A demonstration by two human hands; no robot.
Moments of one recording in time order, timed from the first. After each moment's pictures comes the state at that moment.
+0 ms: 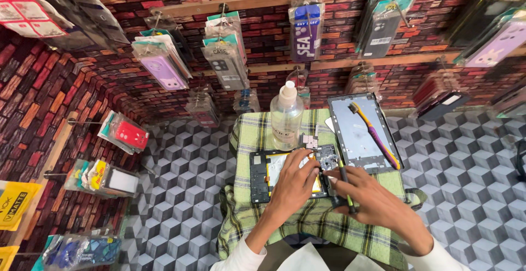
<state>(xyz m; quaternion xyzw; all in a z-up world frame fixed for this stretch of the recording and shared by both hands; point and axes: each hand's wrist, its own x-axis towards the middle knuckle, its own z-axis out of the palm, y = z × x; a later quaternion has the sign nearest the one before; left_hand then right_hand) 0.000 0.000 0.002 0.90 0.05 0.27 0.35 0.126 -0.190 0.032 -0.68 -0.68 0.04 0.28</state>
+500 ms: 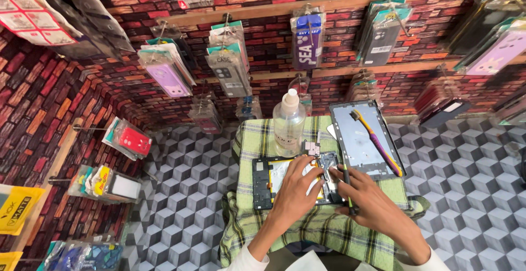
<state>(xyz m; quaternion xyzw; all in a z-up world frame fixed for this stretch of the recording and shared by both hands) -0.002 -0.002 0.007 0.90 0.05 0.25 0.35 0.125 -0.184 0.023 -0.71 -0.64 0.03 0.28</state>
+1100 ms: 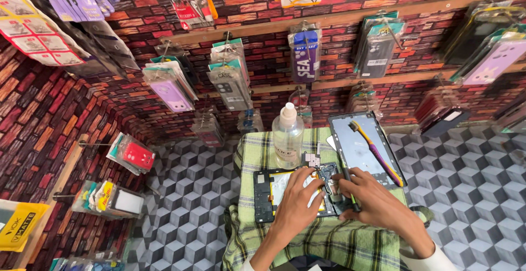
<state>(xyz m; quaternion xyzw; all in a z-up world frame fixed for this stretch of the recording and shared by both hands) 0.000 -0.003 0.004 0.91 0.05 0.24 0.35 0.143 -0.173 0.048 -0.76 -0.57 0.15 0.25</state>
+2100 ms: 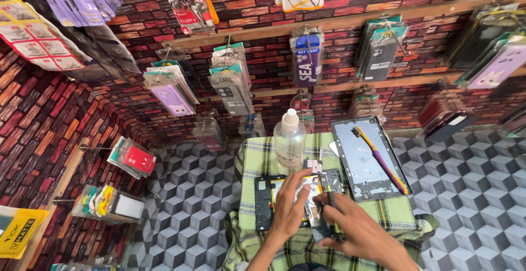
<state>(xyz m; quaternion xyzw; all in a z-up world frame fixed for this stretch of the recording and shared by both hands) -0.002 0.012 0.018 0.79 0.12 0.25 0.55 0.100 -0.163 0.029 -0.67 -0.65 0.07 0.34</state>
